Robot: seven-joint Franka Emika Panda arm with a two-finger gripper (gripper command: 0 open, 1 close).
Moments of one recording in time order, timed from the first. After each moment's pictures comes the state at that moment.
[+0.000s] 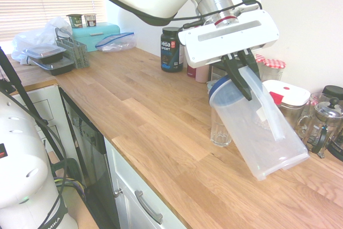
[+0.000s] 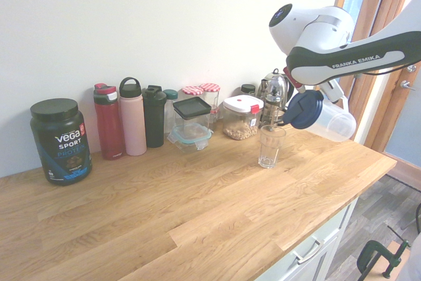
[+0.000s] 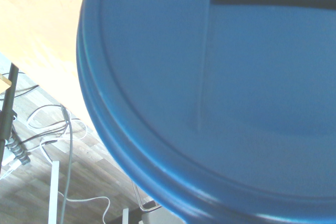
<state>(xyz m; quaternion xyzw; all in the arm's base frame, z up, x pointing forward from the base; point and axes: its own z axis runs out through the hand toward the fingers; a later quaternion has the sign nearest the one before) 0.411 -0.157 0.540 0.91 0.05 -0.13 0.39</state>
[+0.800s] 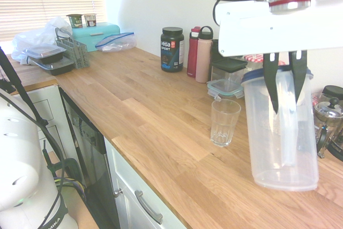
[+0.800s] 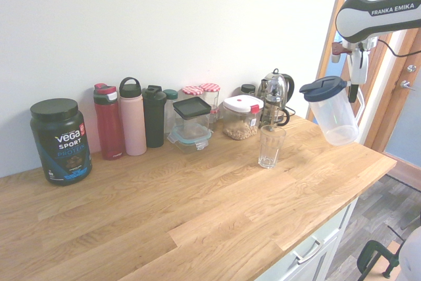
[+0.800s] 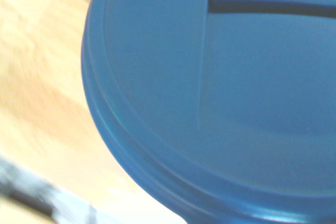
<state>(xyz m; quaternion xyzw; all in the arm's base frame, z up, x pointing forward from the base) 0.355 -0.295 0.576 0.98 -0.17 0.00 0.12</state>
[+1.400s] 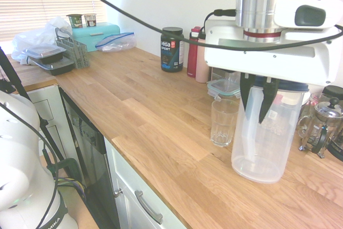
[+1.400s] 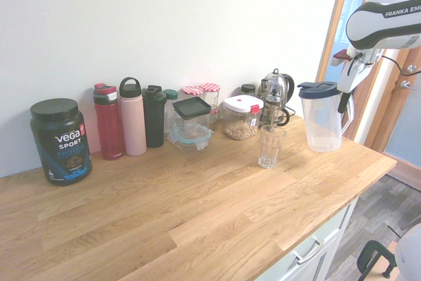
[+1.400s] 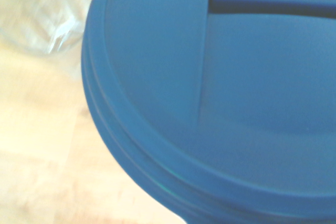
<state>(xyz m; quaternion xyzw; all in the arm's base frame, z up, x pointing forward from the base) 0.325 -0.279 0.547 0.93 -0.36 0.11 0.03</state>
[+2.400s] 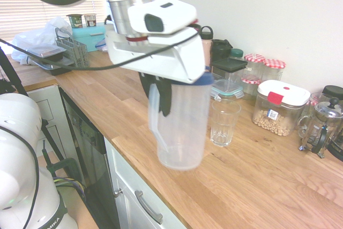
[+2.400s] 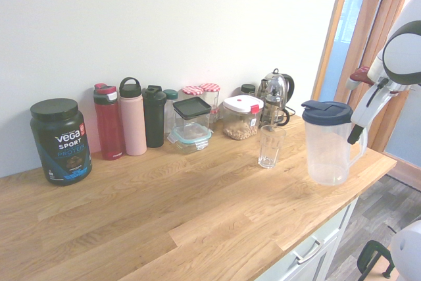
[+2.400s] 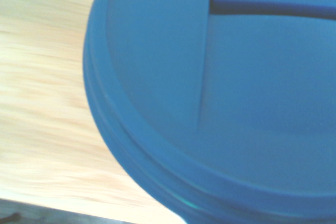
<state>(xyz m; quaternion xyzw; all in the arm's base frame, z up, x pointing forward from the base) 0.225 -0.106 0.530 0.94 -0.32 0.12 0.01</state>
